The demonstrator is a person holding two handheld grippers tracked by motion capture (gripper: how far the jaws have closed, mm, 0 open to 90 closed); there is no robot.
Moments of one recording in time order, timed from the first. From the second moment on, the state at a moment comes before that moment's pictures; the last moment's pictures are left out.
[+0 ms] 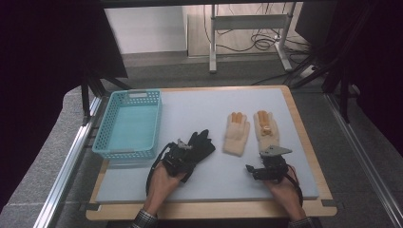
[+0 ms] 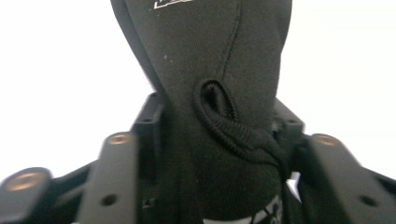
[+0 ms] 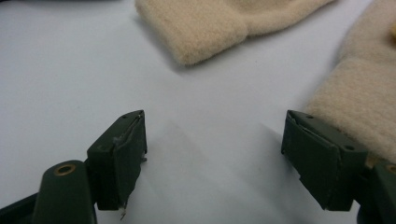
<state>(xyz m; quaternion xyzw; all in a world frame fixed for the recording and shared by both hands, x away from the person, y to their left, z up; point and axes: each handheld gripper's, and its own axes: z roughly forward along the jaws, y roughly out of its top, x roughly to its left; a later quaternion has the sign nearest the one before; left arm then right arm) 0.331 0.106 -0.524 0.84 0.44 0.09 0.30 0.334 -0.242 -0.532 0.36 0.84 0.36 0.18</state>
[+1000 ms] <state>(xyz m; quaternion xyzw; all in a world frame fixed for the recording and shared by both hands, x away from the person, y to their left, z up) 0.370 0.153 -0.428 0.82 0.46 0.17 0.31 0.334 -0.242 -0.532 0.36 0.84 0.36 0.18</state>
